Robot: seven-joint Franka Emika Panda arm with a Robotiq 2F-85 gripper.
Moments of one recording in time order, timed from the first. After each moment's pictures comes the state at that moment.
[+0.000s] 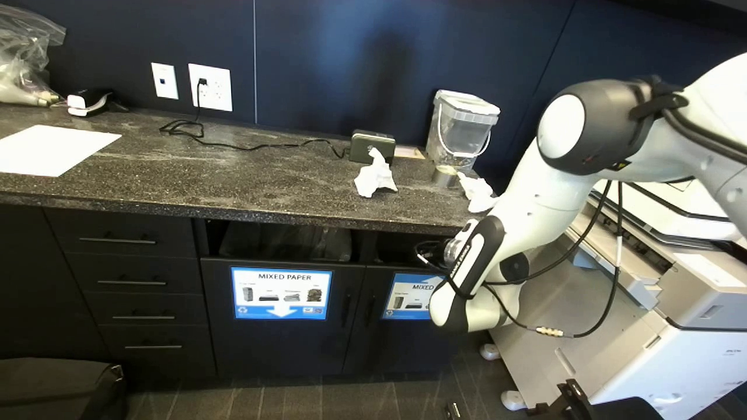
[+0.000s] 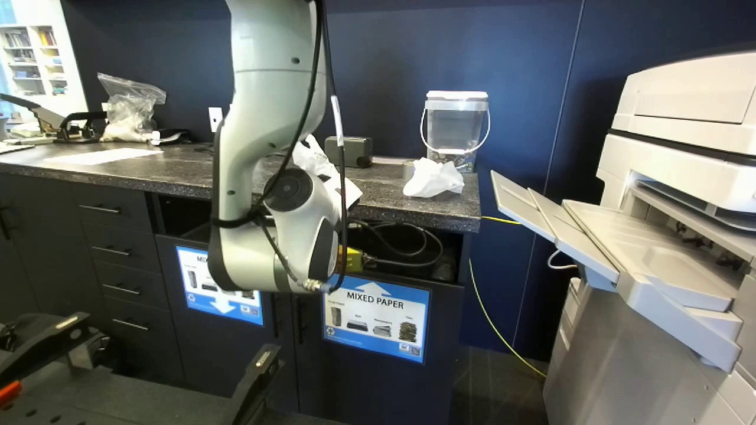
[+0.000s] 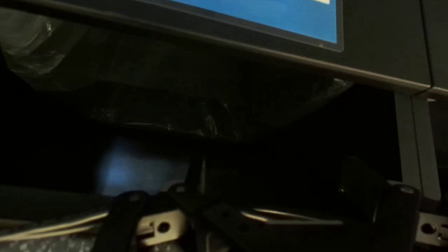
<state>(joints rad) -0.03 1.13 -0.04 -2.01 -0.18 4.12 -0.09</state>
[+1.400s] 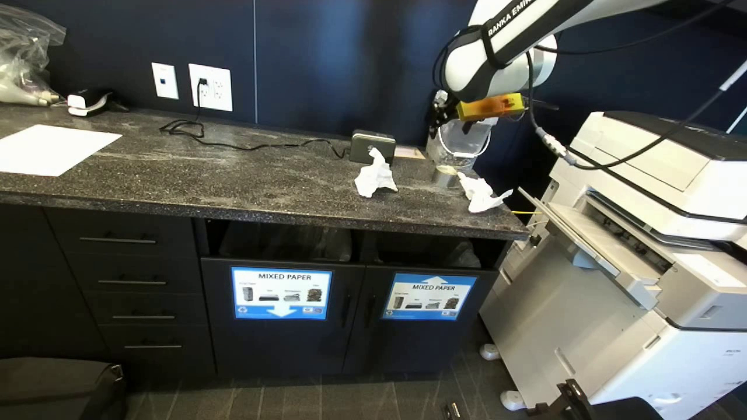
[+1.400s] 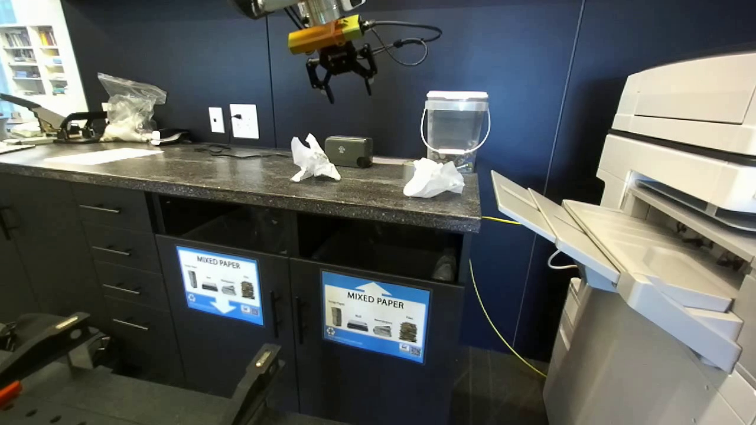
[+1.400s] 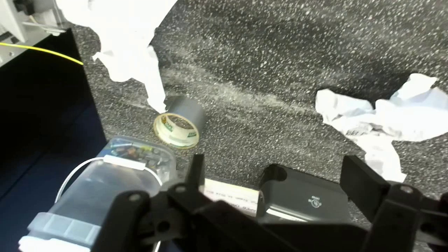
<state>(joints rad) 0.20 0.38 -0.21 -1.81 -0.29 2.67 0.12</state>
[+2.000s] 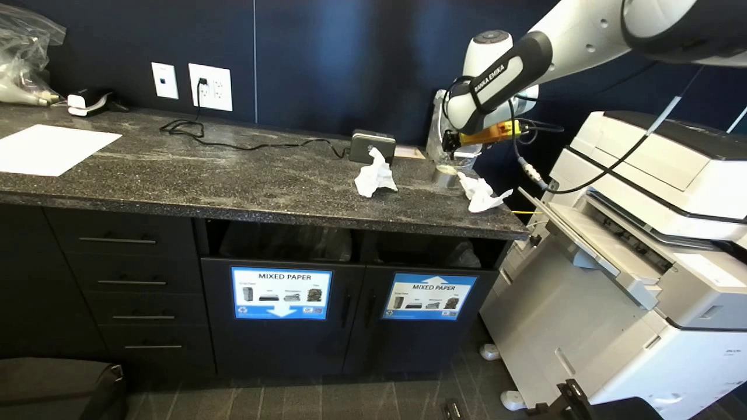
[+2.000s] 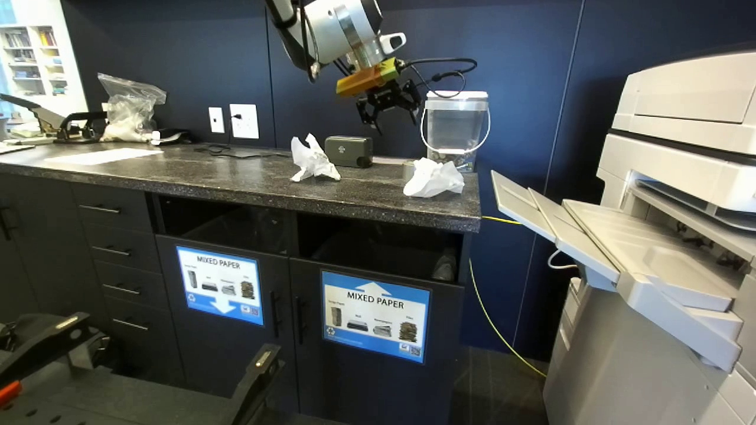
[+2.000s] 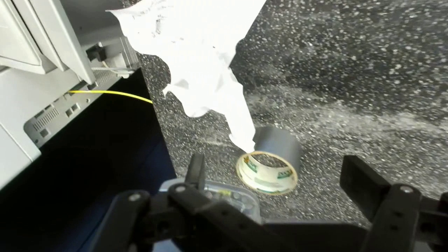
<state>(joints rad) 0.12 0.70 -0.26 -1.48 -0.38 2.57 0.30</state>
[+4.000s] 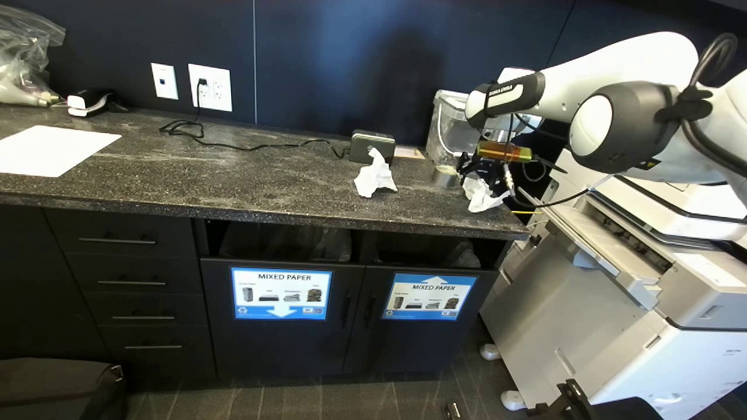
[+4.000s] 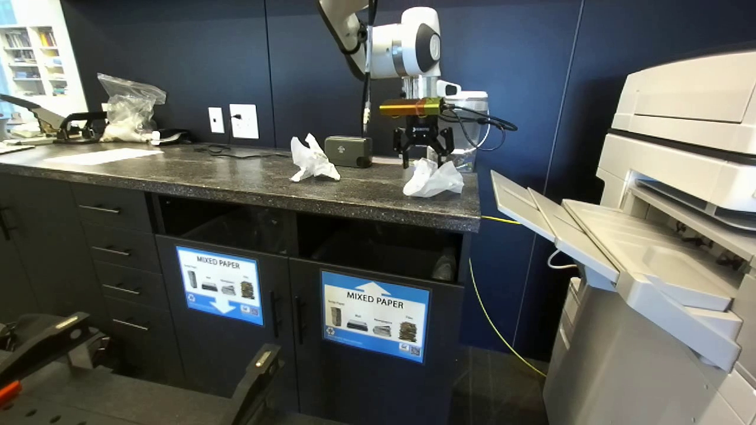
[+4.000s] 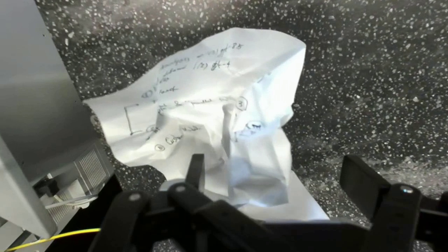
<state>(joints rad) -0.17 1.12 -0.08 -0.81 -0.02 2.04 0.09</state>
